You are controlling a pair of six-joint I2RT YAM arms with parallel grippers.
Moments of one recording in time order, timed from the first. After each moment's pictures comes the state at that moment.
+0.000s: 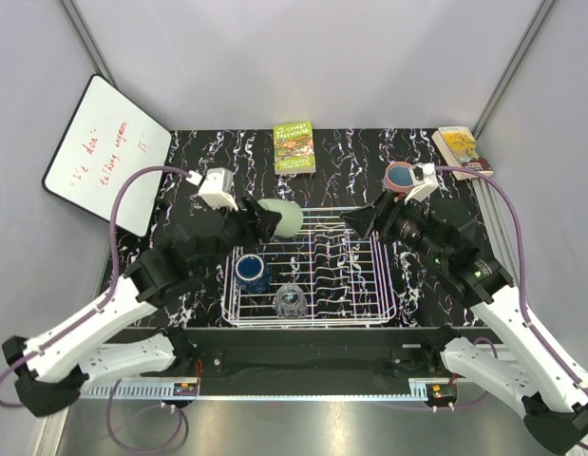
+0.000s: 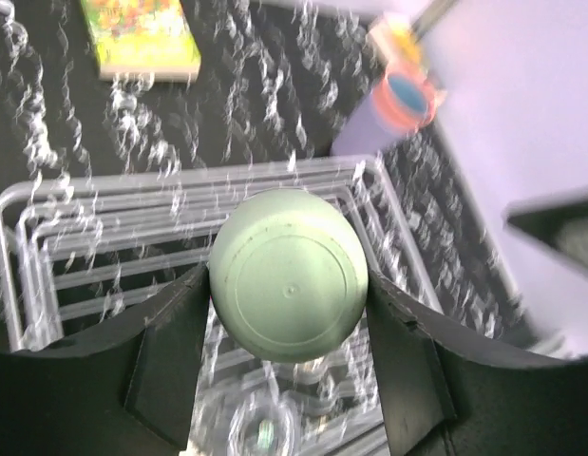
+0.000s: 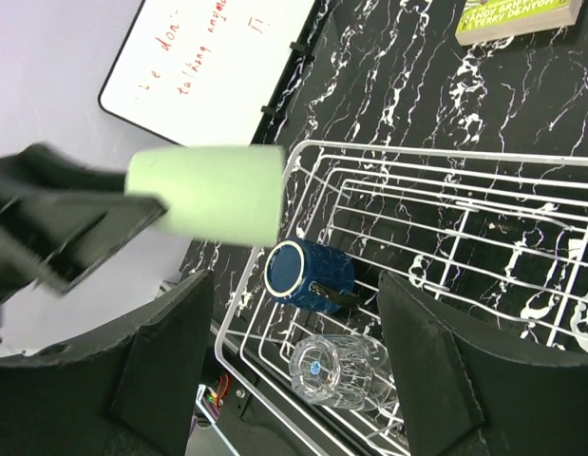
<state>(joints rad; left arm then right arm) -0.97 0.90 1.05 -0.46 -0.46 -0.63 0.57 0.81 0.96 -0.32 -0.16 0.71</state>
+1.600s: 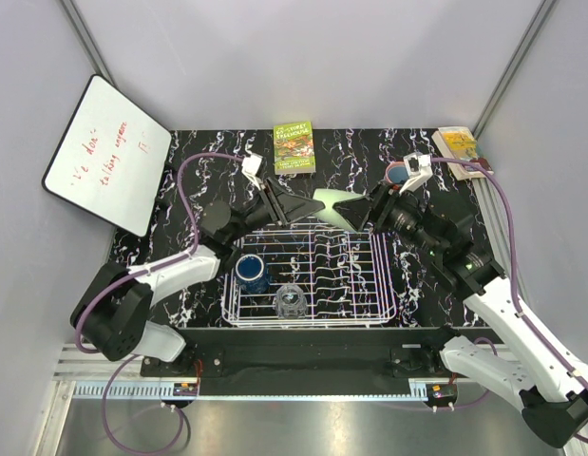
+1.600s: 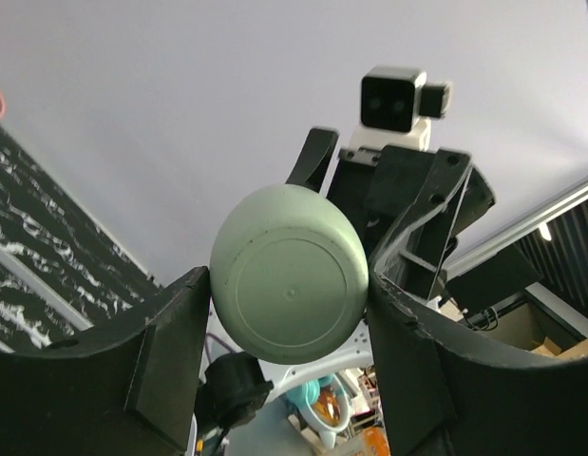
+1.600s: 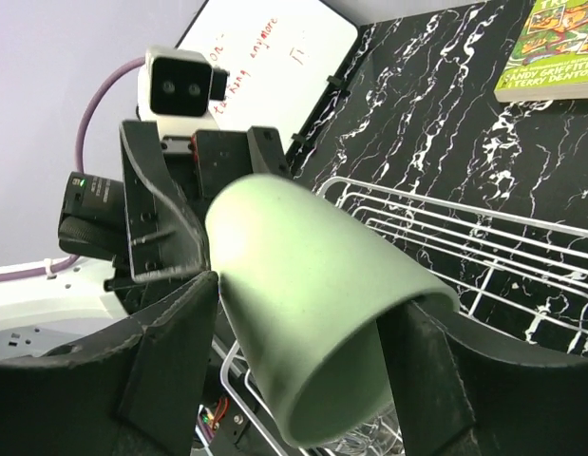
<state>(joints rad) -0.61 1.41 0.73 1.11 0.58 -1.32 0.58 0.87 0.96 -0.16 -0.20 0.67</state>
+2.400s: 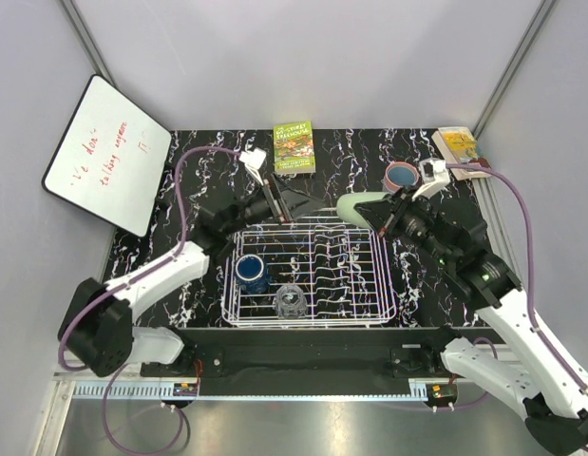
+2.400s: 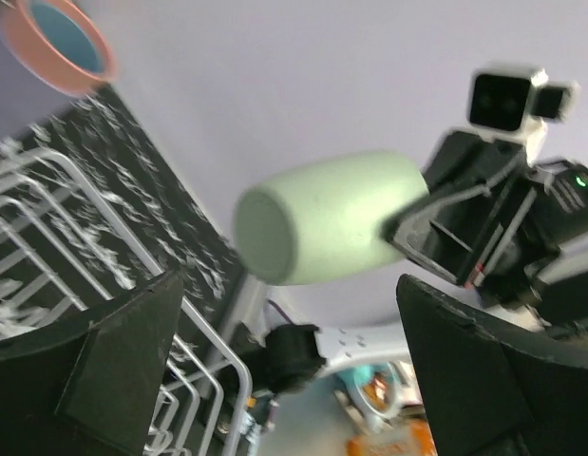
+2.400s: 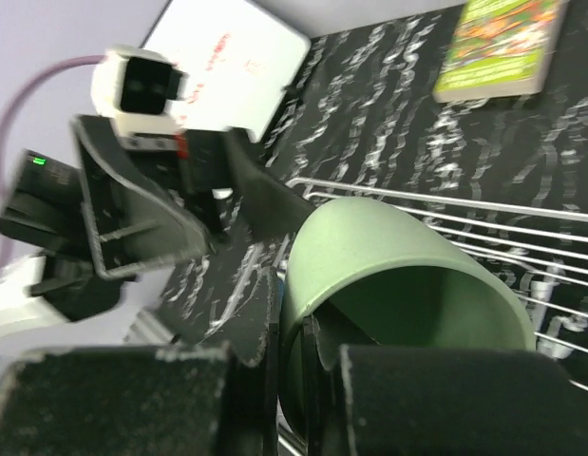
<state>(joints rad) -0.61 1.32 0.79 0.69 0.58 -1.13 0.58 0.81 0.99 -0.28 -0.11 0.64</state>
